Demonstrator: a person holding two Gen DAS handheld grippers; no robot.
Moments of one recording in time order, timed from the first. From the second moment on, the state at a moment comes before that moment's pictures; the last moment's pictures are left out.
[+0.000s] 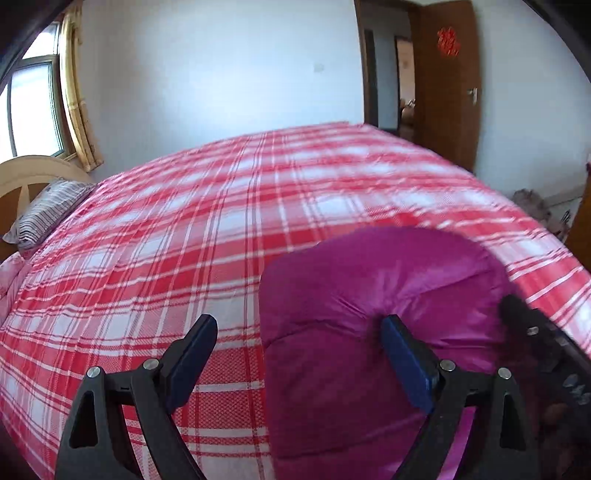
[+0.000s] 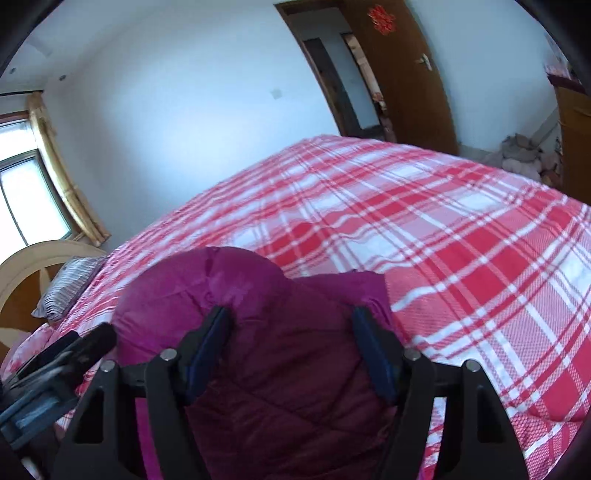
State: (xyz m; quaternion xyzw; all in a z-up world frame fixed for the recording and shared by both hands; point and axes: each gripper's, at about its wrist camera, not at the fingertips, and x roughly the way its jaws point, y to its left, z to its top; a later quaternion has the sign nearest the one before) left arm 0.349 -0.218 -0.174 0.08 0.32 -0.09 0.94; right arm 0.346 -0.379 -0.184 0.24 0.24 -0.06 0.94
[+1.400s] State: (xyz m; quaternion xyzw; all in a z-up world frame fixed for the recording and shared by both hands) left arm 0.370 -0.223 -0.214 0.08 0.35 -0.09 0.93; right arm 0.372 -0.378 -0.214 0.23 0.34 -0.11 0.91
